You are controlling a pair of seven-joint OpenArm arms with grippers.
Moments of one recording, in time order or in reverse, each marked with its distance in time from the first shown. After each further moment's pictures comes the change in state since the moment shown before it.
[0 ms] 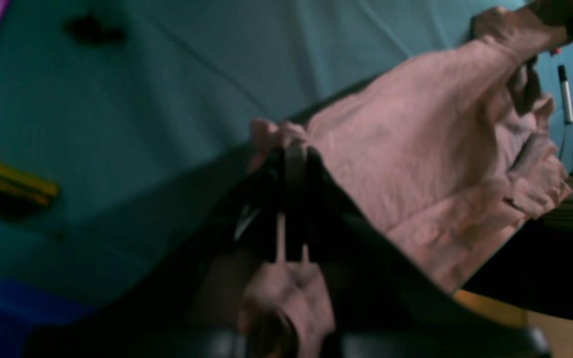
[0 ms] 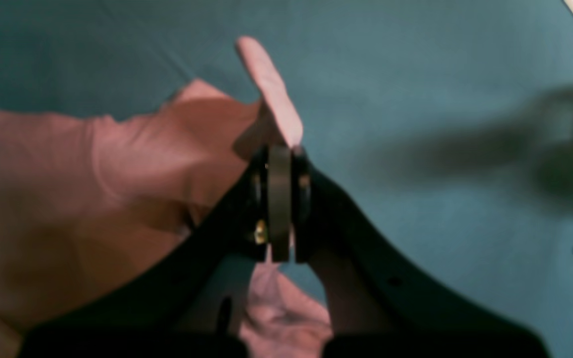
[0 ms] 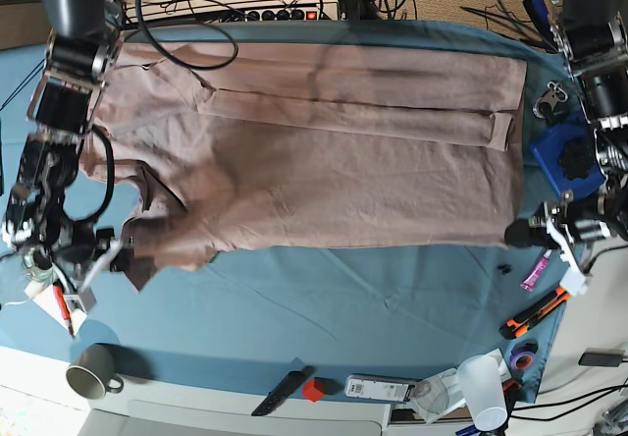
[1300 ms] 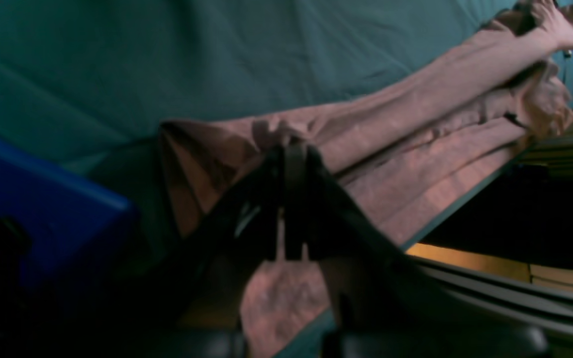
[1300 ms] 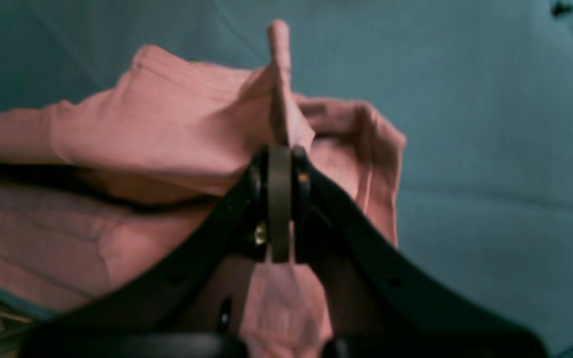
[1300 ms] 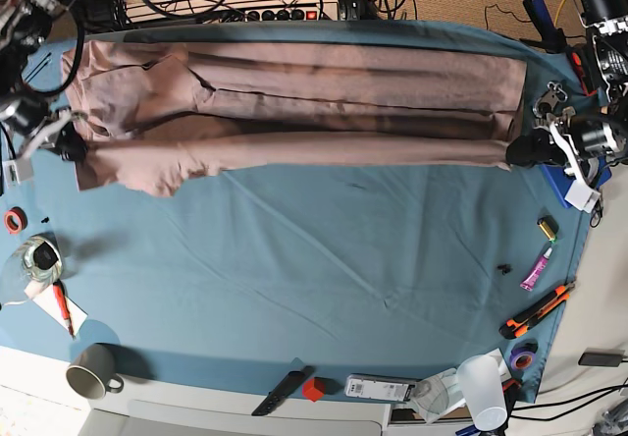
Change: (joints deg) left arm 24.1 0.0 -8.4 20.3 -8.4 -2.8 0.6; right arm -34.6 -0.5 31.5 24.0 23.3 8.7 -8.7
